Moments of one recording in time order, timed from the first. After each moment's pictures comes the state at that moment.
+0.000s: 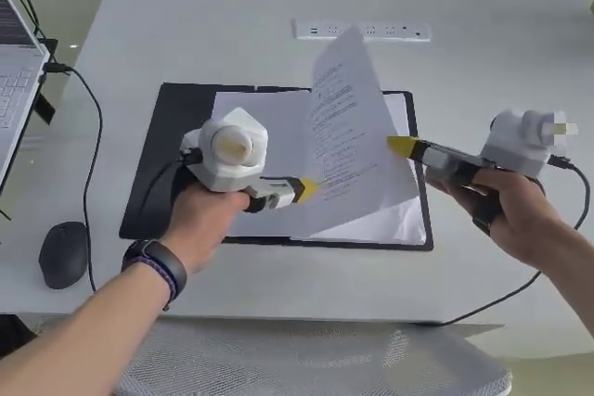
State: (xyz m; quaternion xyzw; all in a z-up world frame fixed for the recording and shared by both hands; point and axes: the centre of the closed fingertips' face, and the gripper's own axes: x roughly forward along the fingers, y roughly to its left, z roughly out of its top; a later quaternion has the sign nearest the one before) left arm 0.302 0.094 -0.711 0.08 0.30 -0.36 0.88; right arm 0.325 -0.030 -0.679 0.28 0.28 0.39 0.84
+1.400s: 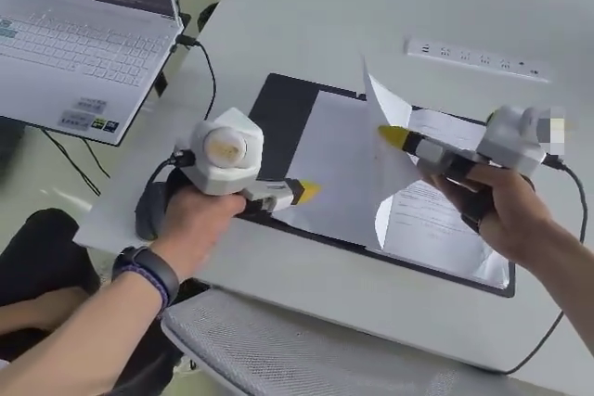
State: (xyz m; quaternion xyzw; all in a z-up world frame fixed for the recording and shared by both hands) left arm 0.269 0.221 -0.691 0.04 0.29 -0.25 0.92; right arm 0.329 0.134 -0.660 0.29 0.28 0.50 0.76
